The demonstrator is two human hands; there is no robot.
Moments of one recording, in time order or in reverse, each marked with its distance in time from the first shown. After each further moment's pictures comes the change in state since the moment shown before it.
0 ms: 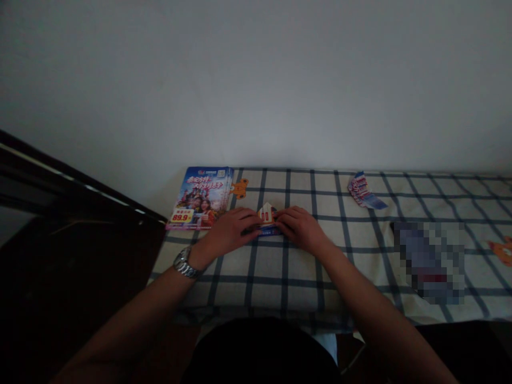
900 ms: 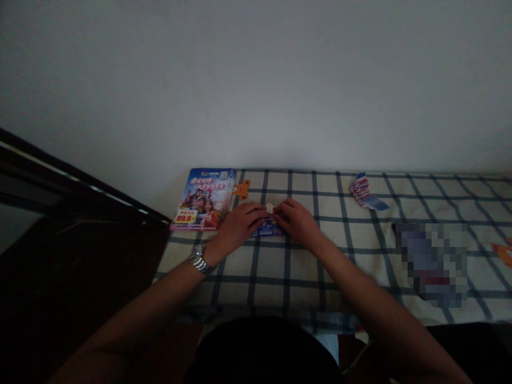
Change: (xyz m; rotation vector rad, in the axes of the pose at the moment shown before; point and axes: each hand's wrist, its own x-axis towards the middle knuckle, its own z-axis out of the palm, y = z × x) left_hand 0.018 0.003 0.019 -0.042 0.153 -0.111; right_hand 0.028 -0.003 0.007 0.075 0.040 0.263
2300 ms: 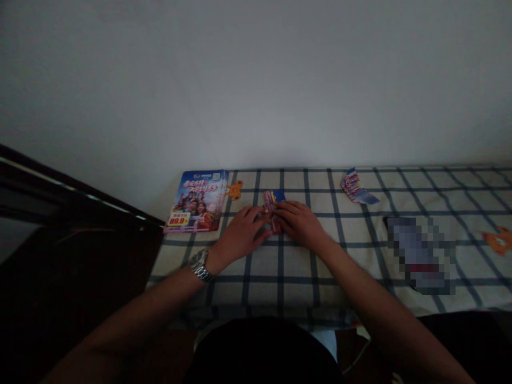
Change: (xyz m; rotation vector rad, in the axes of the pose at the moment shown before) left_hand 0.003 0.037 0.007 0.171 -0.108 0.021; right_hand -0.030 0.021 -0.012 -0.175 0.038 -0.191
